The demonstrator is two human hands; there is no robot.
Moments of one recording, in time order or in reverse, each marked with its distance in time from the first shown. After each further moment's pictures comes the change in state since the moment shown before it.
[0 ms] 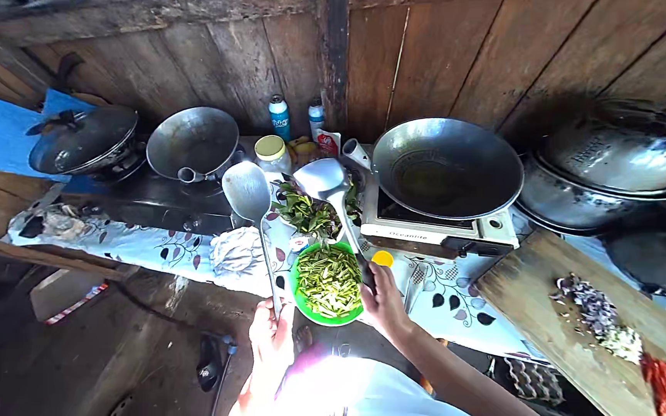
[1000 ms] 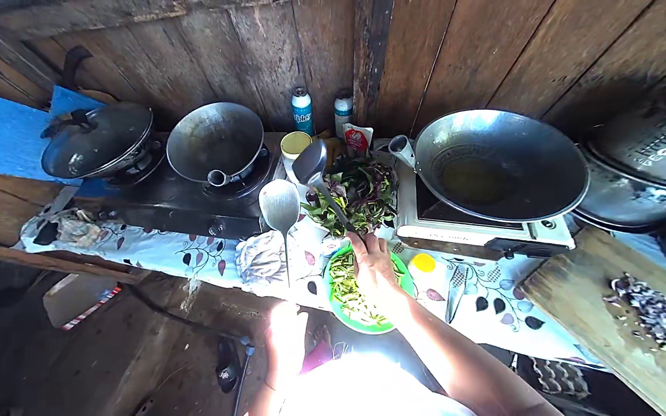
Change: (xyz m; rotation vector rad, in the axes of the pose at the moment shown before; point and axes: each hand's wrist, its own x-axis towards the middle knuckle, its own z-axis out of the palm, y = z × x) left_hand 0.043 -0.026 -0.060 0.333 -0.114 -0.262; right_hand 0.078 -0.031 0.098 -0.436 -0.089 -0.043
